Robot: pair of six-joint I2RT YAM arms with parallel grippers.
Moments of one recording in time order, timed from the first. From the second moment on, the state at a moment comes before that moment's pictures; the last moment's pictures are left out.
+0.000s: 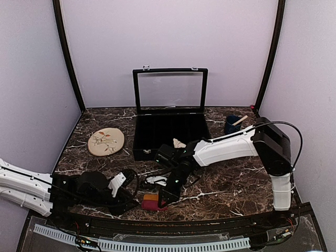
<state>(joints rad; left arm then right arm) -1.27 0.94 0.33 -0.09 -0.10 -0.43 1.13 2.07 1.40 -0.61 -0.63 -0.13</state>
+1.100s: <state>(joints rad) -1.44 1.45 0.63 -0.15 -0.26 -0.08 1.08 2.14 1.45 -0.73 -0.79 -0.14</state>
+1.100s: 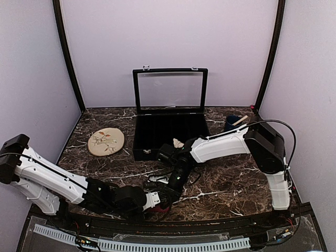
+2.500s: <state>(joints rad) -1.44 1.67 0.83 -0.24 -0.31 0.02 1.03 2.16 1.45 -0.83 -0.84 -0.17</state>
